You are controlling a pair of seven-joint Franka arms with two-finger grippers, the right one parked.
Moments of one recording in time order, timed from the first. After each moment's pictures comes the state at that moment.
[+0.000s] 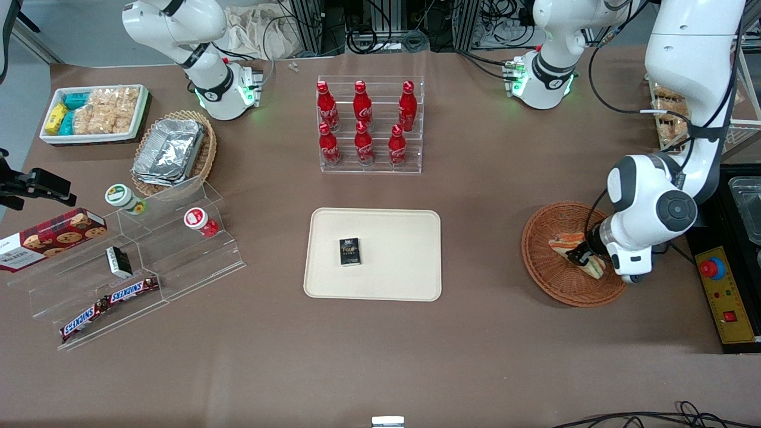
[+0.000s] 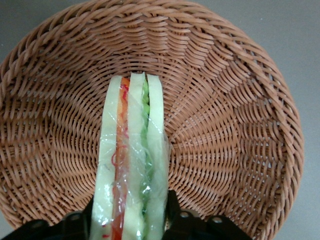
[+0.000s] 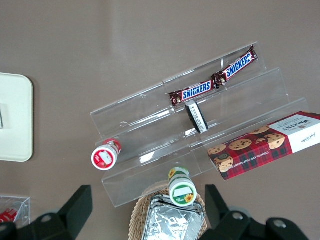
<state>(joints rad) 0.08 0.38 -0.11 -2.04 0.04 2.36 -0.89</state>
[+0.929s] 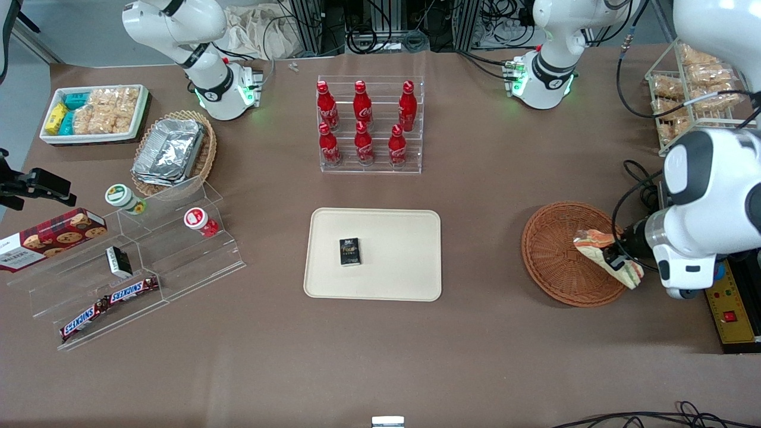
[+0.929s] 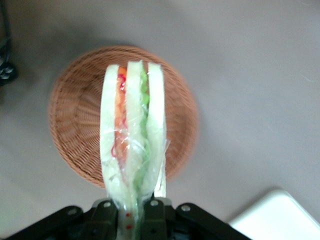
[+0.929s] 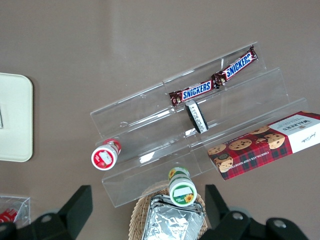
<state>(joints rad) 0.07 0.35 -0.23 -1.48 0.04 1.75 -0.80</state>
